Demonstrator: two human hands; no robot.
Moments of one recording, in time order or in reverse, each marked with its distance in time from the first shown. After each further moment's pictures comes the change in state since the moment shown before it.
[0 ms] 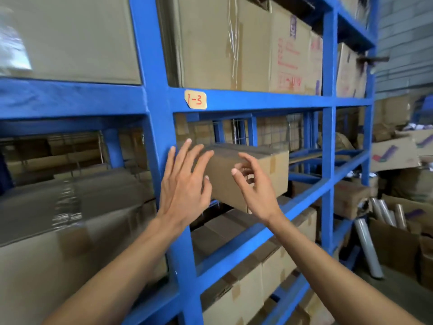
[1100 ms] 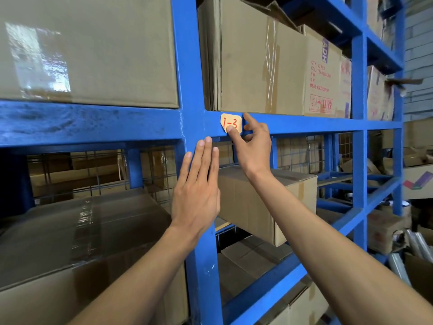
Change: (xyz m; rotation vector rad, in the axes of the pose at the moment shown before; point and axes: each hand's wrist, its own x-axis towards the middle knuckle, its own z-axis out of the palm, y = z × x) left_hand 0.036 -0.054 0.018 0.544 0.011 0.005; right_hand 0.147 -0.060 0.080 0.012 0.317 -0.057
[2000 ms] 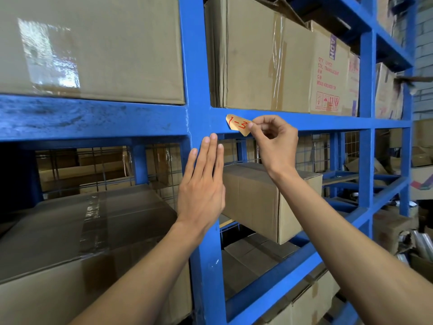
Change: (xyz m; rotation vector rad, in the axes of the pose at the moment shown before) left_hand -0.001 0.001 0.001 -0.032 -0.035 -0.015; right_hand -0.002 -0.001 -0.033 0.182 0.025 -0.076
